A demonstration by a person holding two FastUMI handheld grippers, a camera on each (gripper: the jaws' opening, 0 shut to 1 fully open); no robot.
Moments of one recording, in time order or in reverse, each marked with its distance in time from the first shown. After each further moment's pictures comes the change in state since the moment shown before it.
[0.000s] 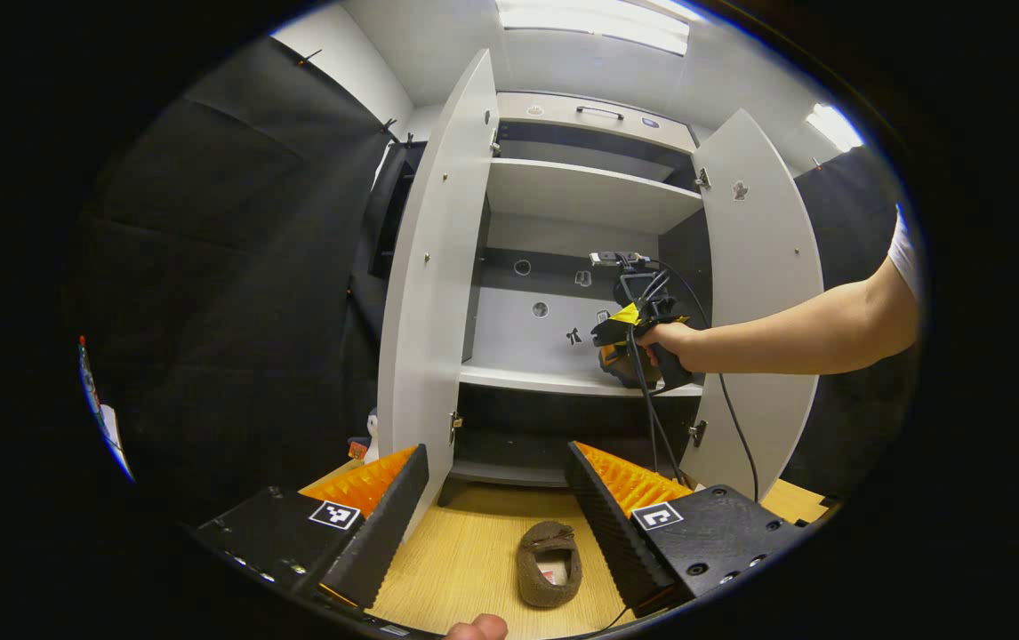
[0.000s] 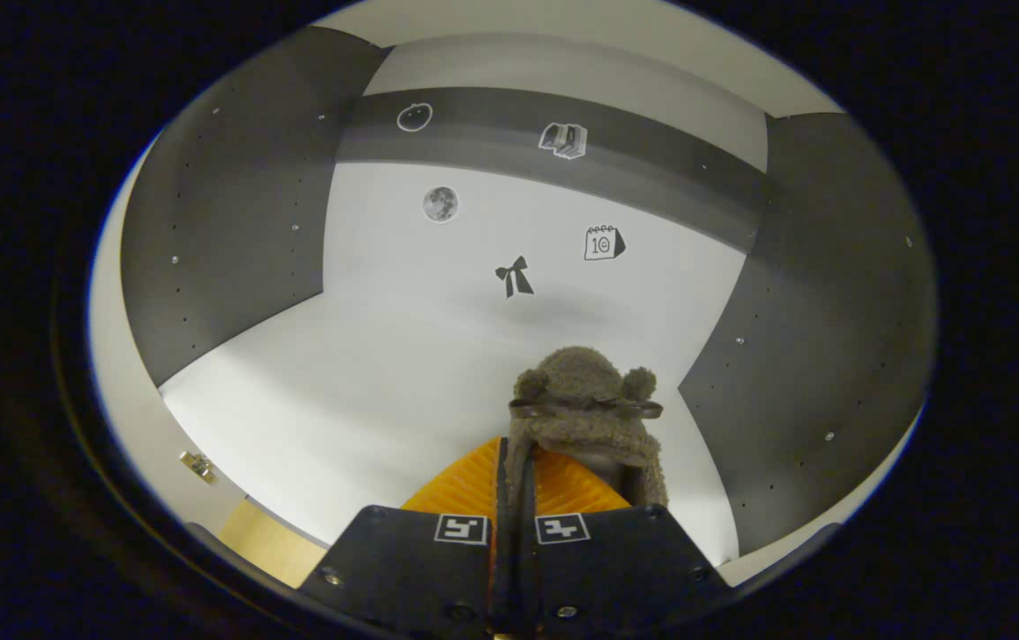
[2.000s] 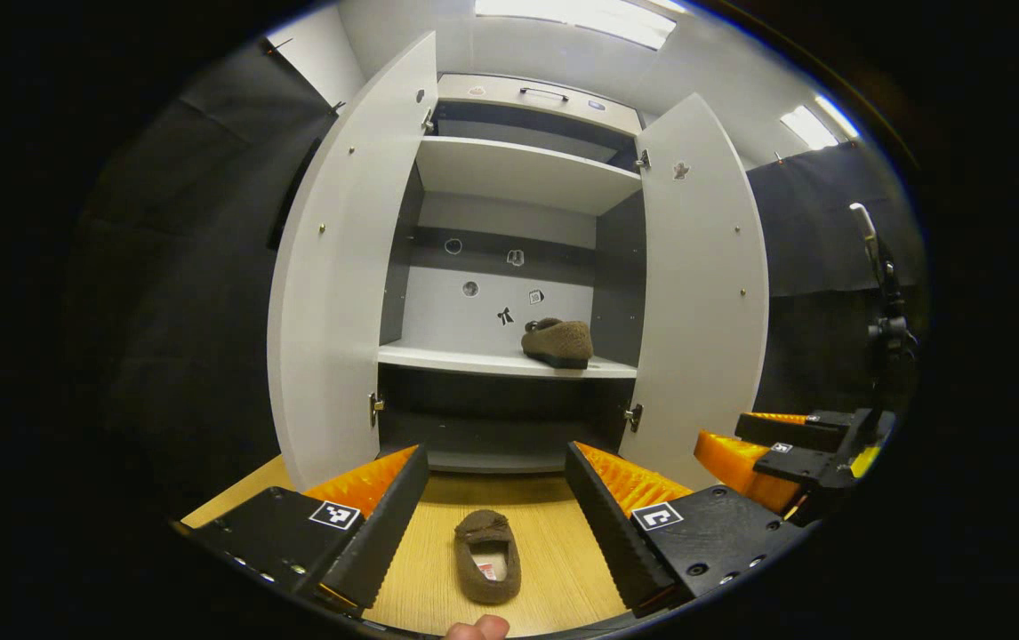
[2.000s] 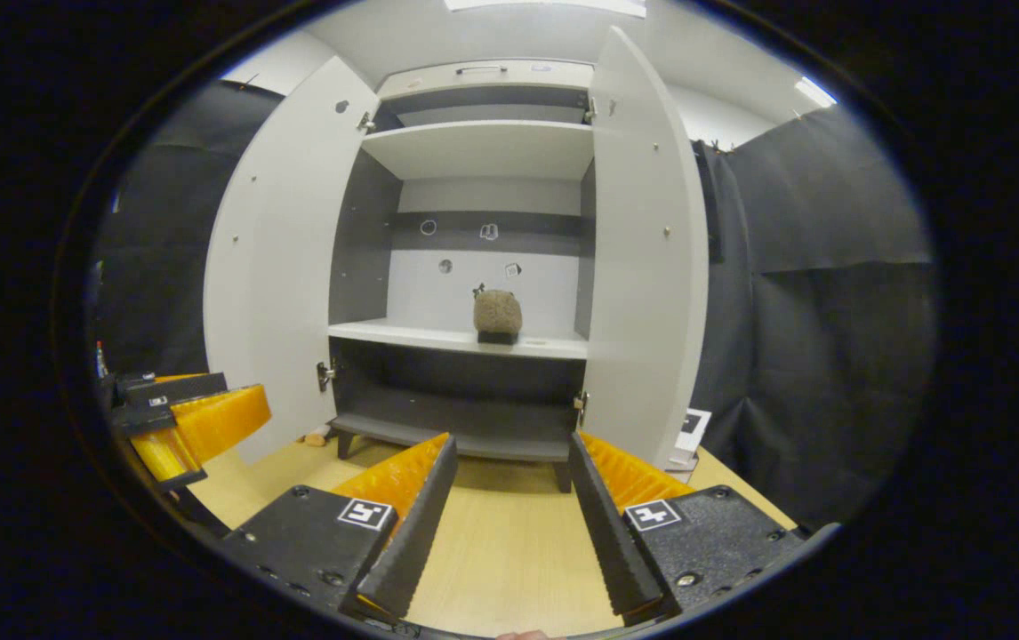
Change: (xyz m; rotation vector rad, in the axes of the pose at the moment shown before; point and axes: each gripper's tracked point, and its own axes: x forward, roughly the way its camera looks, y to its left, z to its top) left arm 0.004 -0.074 -0.022 0.014 0.073 -0.197; right arm -0.329 -0.023 -0.260 0.224 -0.352 -0.007
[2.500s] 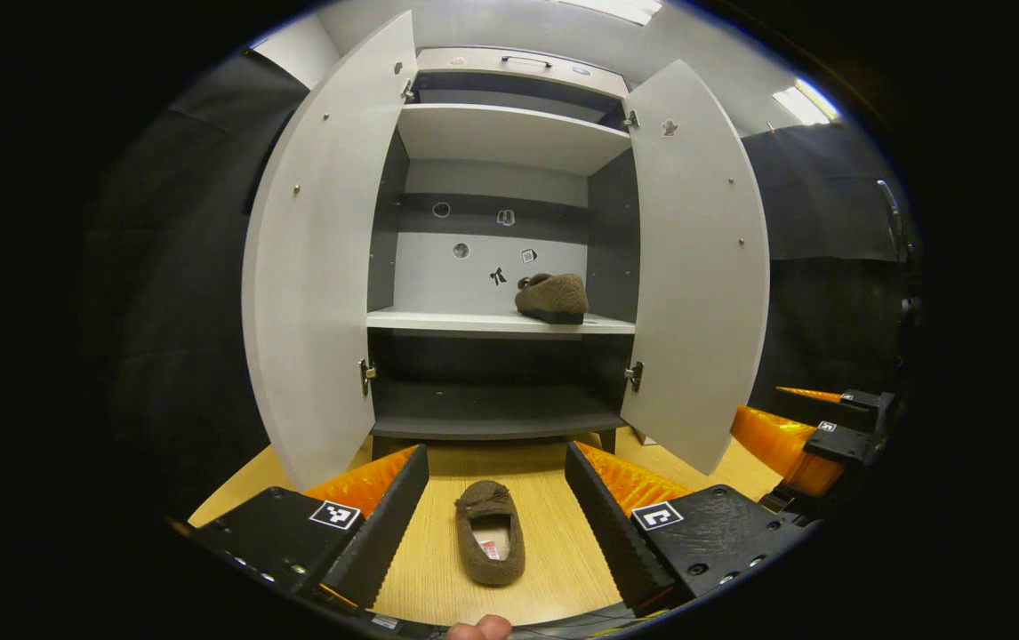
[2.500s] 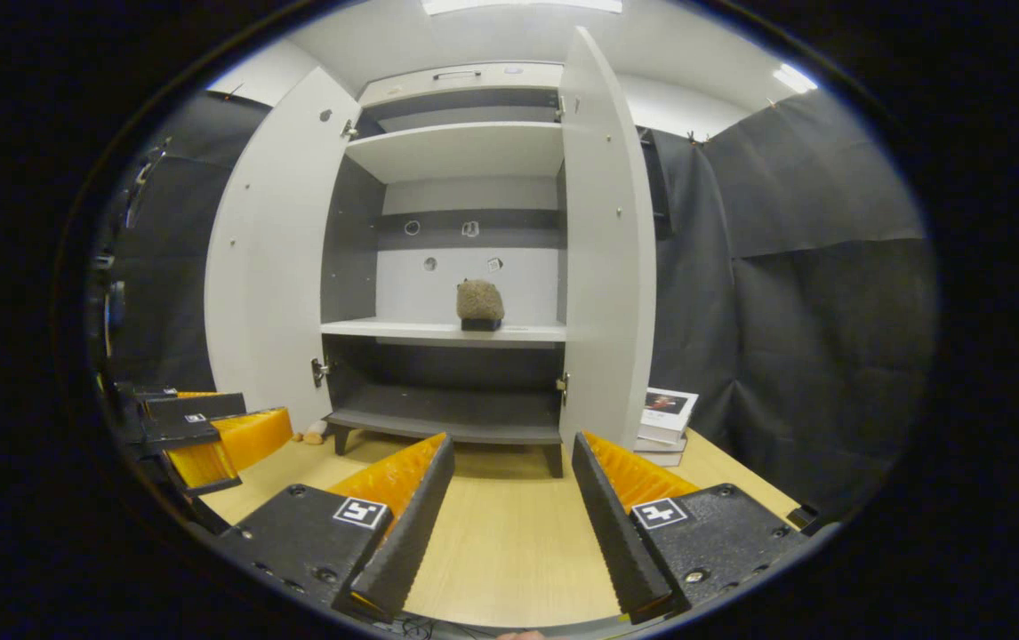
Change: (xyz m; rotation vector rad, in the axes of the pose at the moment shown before) left arm 0.015 -0.009 -0.035 0.035 0.114 -0.022; right arm -0.015 -0.022 -0.007 0.038 -0.007 -0.036
